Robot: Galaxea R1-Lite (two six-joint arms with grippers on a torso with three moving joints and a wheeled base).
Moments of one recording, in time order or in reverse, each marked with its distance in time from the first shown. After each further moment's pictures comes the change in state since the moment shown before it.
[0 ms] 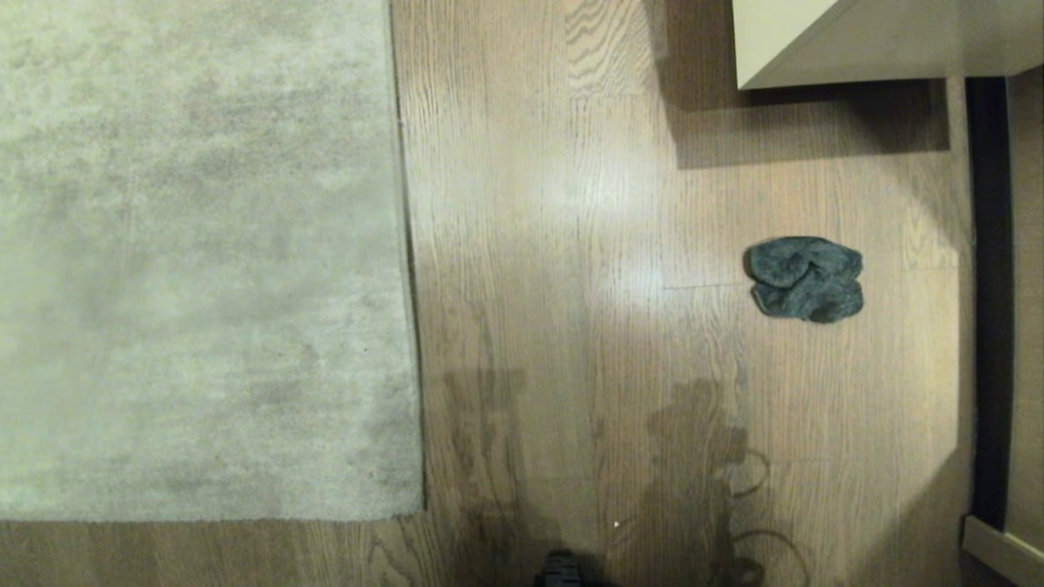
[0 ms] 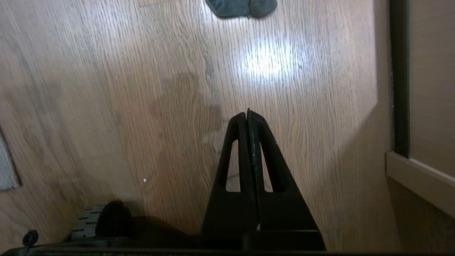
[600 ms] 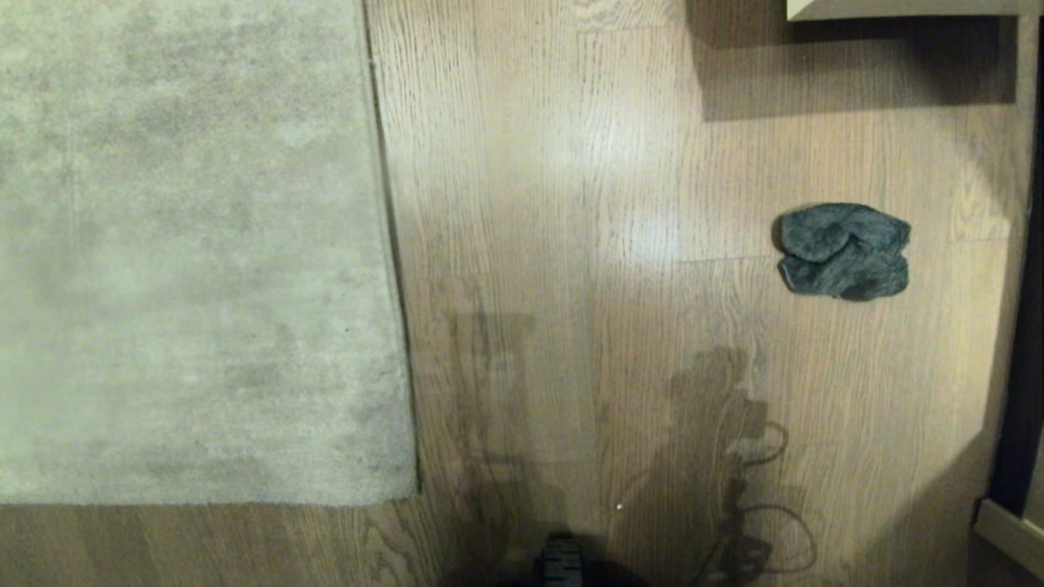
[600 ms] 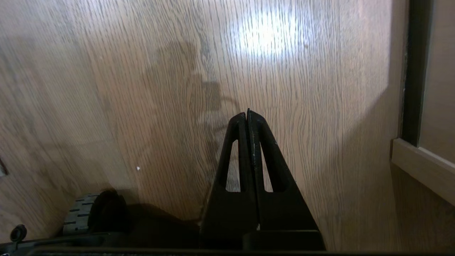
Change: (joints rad) left arm 0.000 0.000 0.000 0.000 0.000 0.000; right arm 0.000 0.000 0.000 0.000 0.000 0.000
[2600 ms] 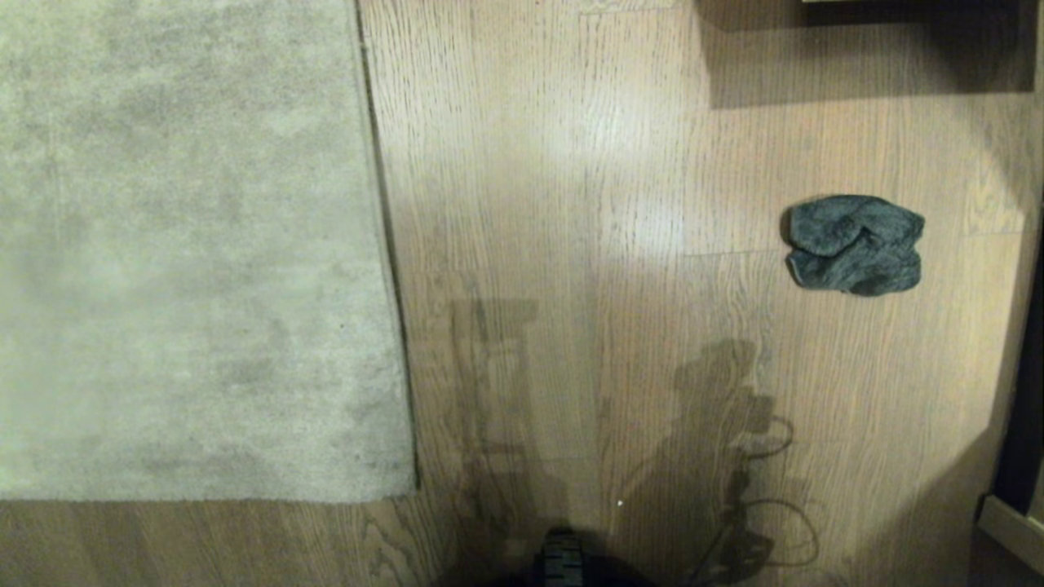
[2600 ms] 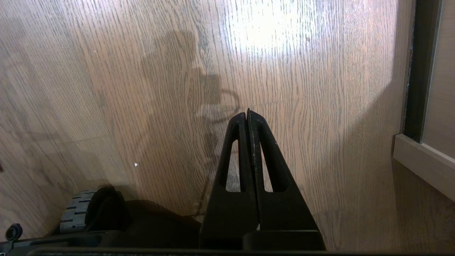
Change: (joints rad) left arm 0.000 0.000 0.000 0.000 0.000 0.000; right arm 0.000 0.000 0.000 0.001 0.000 0.000
